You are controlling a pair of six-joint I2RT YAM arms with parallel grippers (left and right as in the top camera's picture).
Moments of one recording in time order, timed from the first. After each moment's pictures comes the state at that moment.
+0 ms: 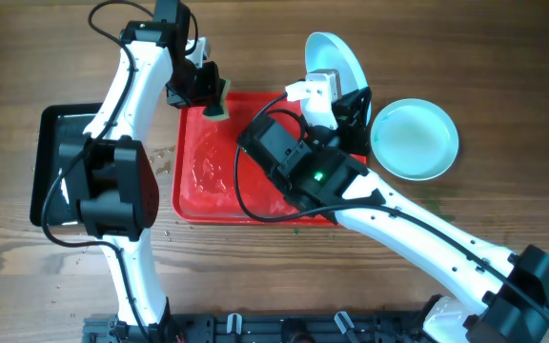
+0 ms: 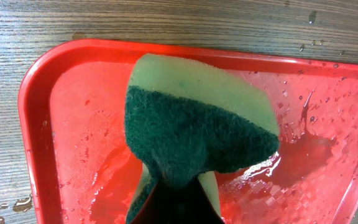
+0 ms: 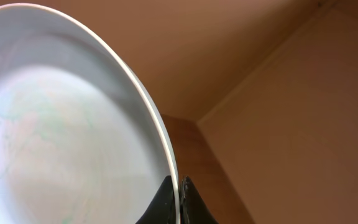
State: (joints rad) left arm -0.12 2.17 1.88 -1.12 0.27 -0.20; right arm 0.88 1.61 1.34 -0.74 1.46 0.32
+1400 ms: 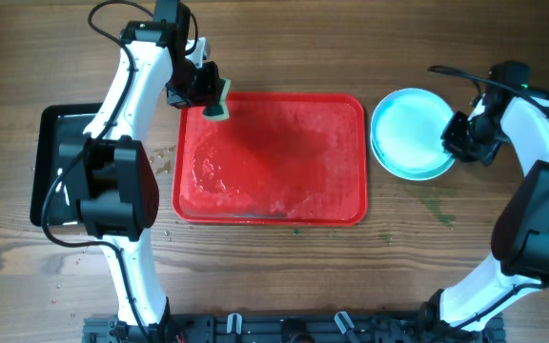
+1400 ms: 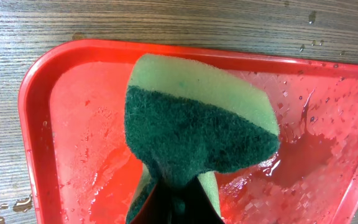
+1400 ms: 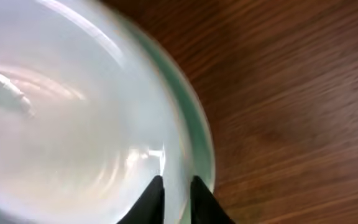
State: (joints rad) left arm -0.12 2.17 1.88 -1.12 0.27 -0.20; right arm -0.27 1.90 1.32 -0.92 -0.08 0.29
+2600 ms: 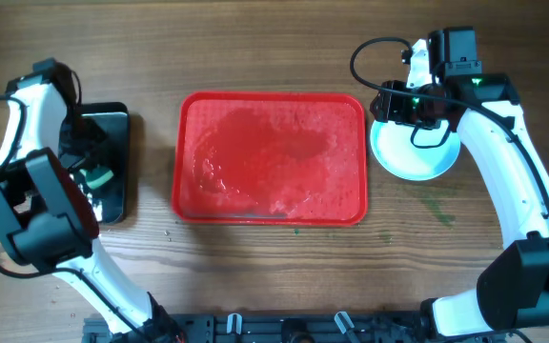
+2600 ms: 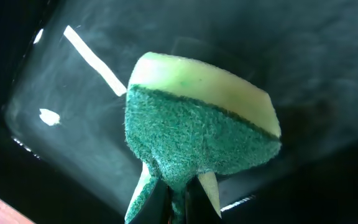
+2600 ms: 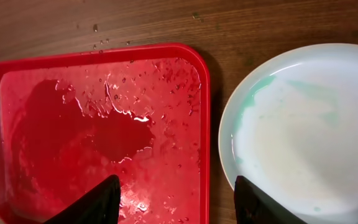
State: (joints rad) left arm 0.35 2.05 1.55 -1.16 -0.19 -0.46; right arm 0.08 1.65 1.39 -0.87 -0.25 0.22
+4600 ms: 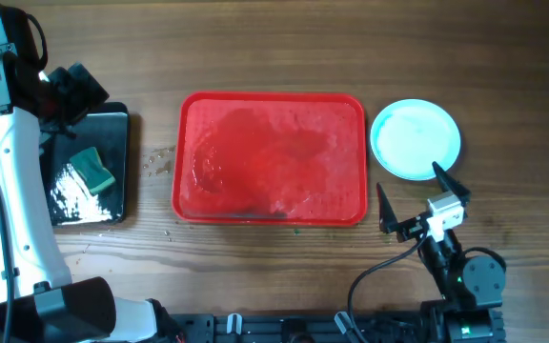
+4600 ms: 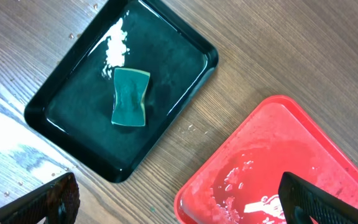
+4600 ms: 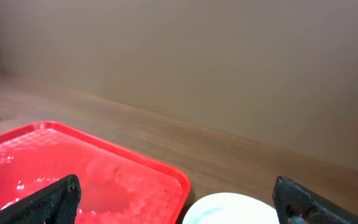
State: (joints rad) left arm 0.24 1.61 1.81 -1.39 -0.08 -0.47; right arm 0.08 0.06 0.02 0.08 -0.26 -0.14
